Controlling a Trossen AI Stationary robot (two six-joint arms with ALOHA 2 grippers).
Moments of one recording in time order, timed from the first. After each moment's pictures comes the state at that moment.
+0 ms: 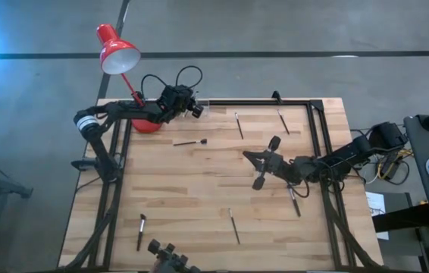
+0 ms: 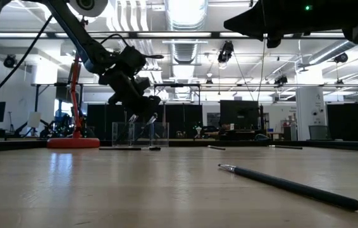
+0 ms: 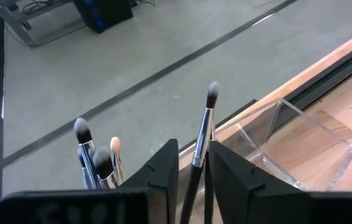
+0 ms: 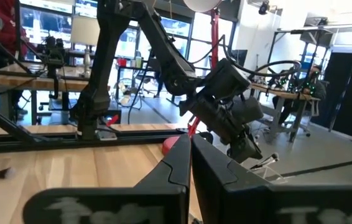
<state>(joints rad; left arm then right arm) 0.67 1.71 0.94 0.26 -0.39 -0.03 0.27 1.36 0.44 1.07 0.68 -0.20</state>
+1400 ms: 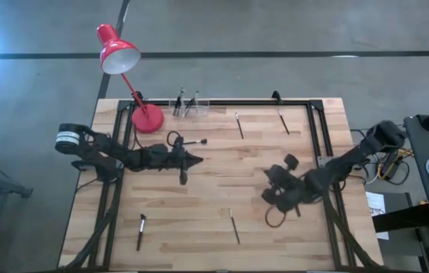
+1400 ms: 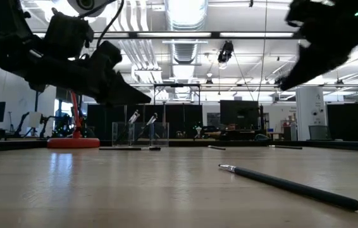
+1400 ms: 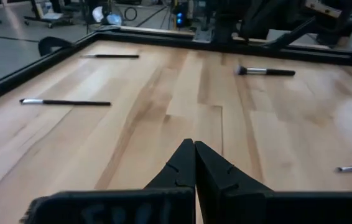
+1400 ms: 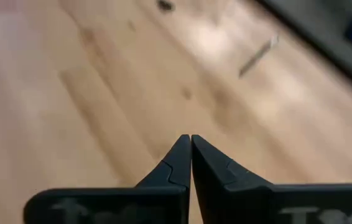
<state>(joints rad) 0.07 1.49 0.31 0.99 -0.07 -0.08 0.53 1.35 0.78 -0.67 0.84 0.96</state>
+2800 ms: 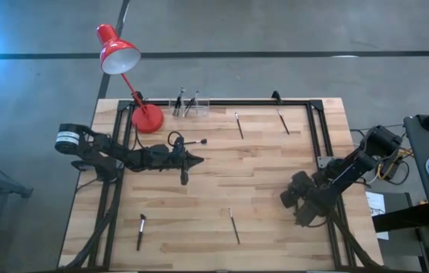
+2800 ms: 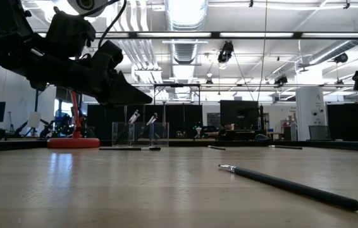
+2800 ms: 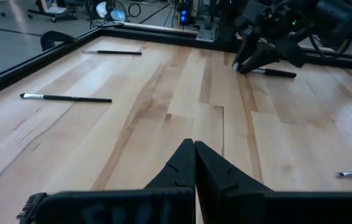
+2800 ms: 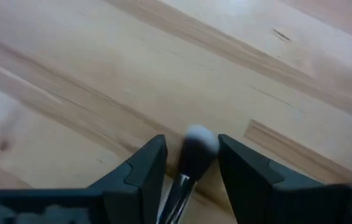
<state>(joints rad) 0.06 1.49 0.32 0.97 -0.09 -0.11 0.81 1.50 0.52 -0.83 0.54 1.97</state>
